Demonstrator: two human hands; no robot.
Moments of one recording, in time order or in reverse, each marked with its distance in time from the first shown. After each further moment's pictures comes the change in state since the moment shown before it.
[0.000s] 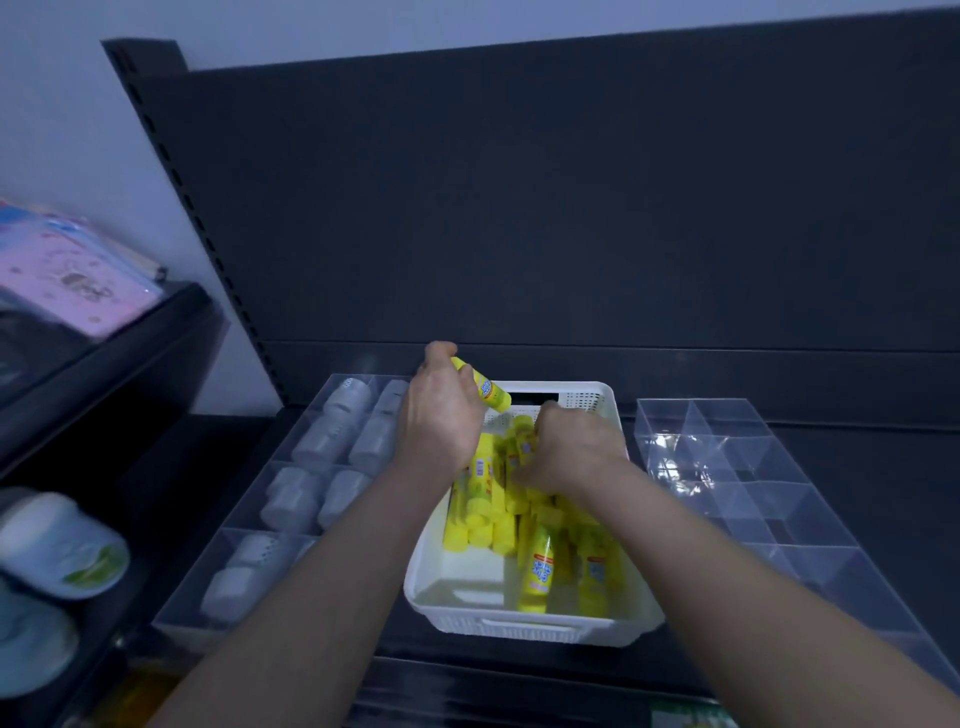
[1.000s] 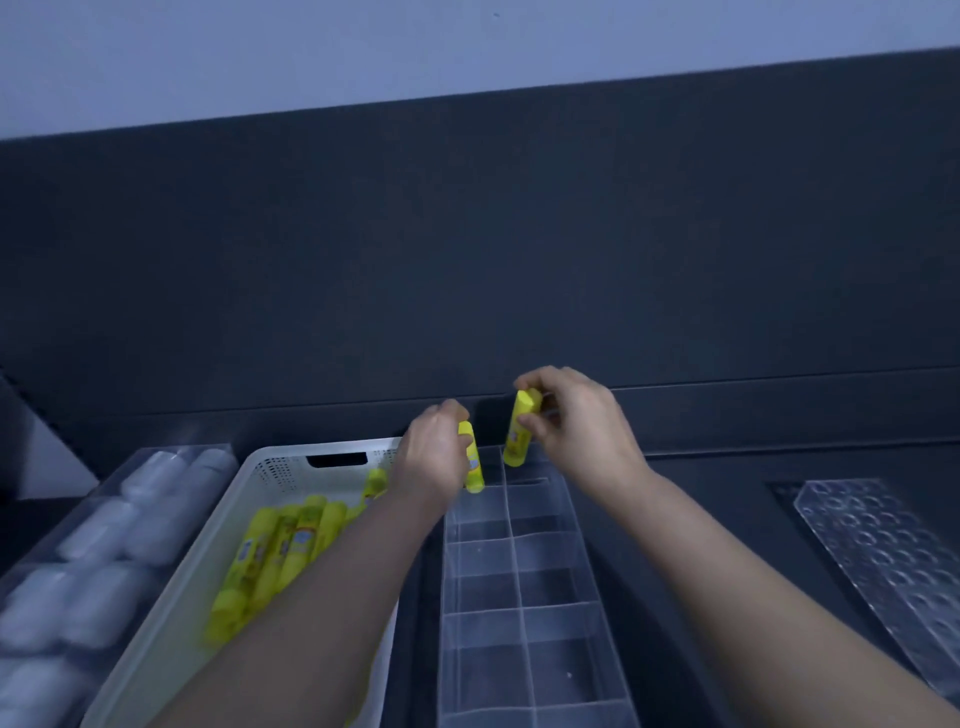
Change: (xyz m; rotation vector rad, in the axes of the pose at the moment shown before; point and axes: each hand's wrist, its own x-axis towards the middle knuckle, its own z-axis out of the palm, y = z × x) left_hand -0.004 0.147 0.155 0.151 -0.260 0.144; right_hand 0.017 0.231 -0.065 0.514 0.464 -0.210
